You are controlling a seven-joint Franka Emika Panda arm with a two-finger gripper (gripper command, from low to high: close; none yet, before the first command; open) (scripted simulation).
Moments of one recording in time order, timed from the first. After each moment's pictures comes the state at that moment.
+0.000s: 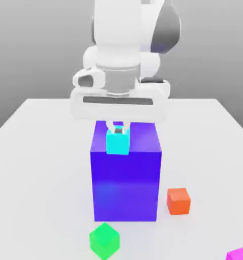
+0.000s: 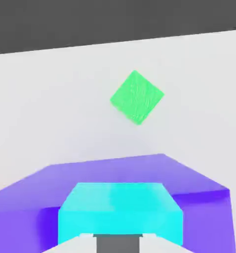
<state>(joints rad) -0.03 -0.49 0.01 -2.68 0.01 2.19 0.87</state>
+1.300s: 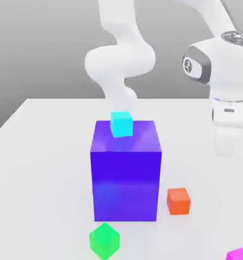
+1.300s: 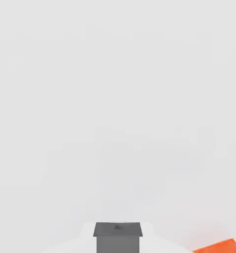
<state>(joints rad) 0.60 -0.15 0.20 -2.74 0.31 2.53 -0.06</state>
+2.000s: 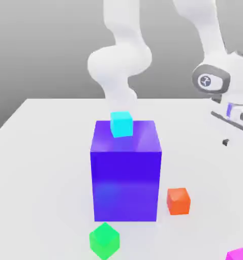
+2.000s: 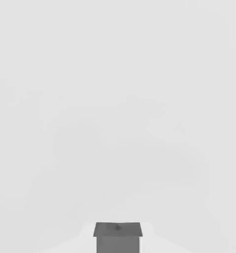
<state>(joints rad) 0.86 0.02 0.36 -2.81 0.07 2.81 -0.29</state>
